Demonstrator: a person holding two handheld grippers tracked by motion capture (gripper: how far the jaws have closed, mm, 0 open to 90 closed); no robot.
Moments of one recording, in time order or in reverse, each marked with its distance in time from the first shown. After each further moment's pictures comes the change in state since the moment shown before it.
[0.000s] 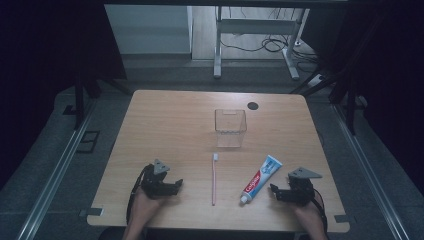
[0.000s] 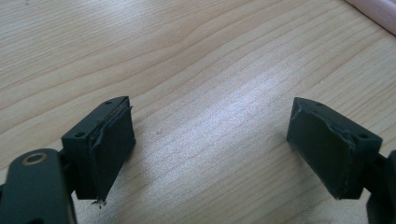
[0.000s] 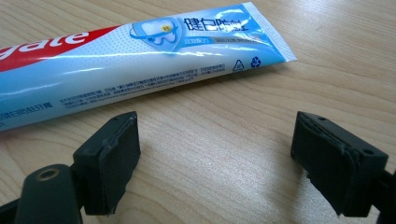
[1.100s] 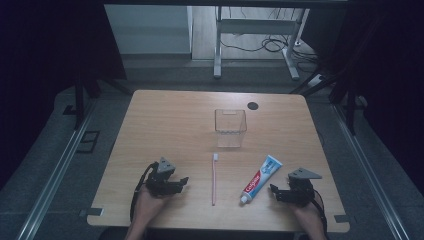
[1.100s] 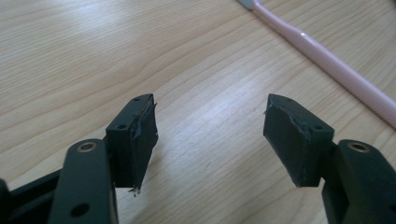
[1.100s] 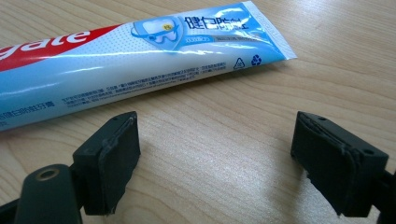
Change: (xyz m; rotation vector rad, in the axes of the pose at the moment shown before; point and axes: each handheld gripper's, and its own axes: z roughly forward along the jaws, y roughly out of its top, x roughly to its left) left arm -0.018 0.021 -0.011 -0.027 -0.102 0.023; right arm 0.001 -0.001 -0.001 -0.002 -0.007 0.002
